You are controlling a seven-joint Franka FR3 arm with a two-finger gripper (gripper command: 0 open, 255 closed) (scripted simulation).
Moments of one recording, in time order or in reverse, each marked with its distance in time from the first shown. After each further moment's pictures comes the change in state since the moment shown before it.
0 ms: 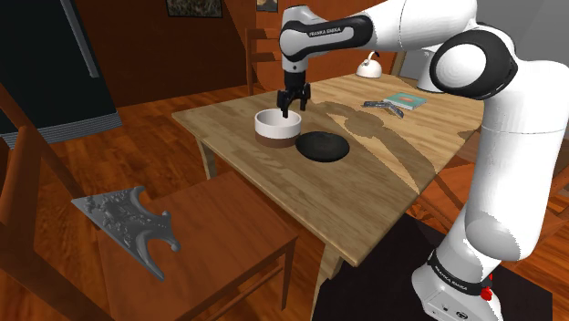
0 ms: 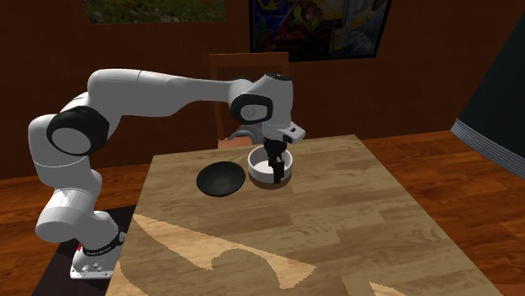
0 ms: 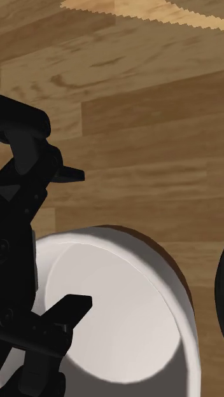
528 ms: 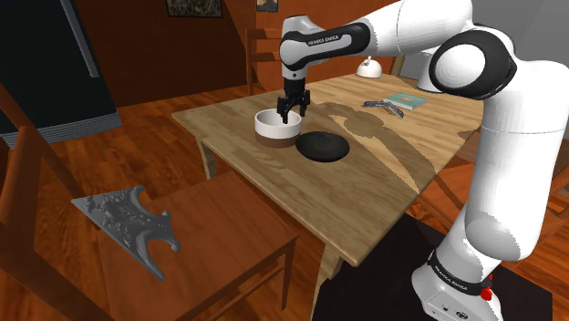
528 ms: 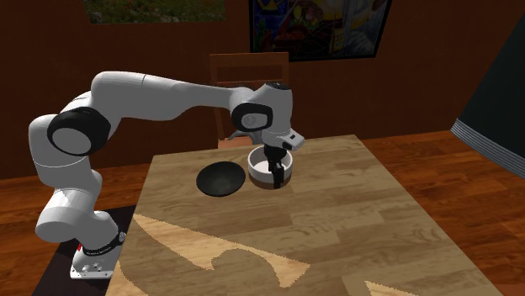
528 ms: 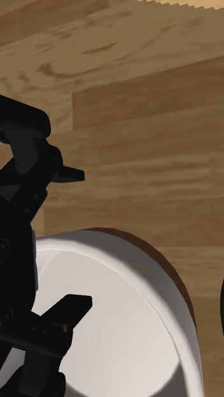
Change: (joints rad) arm -0.001 0.003 0.000 -0.057 0.000 0.060 0.001
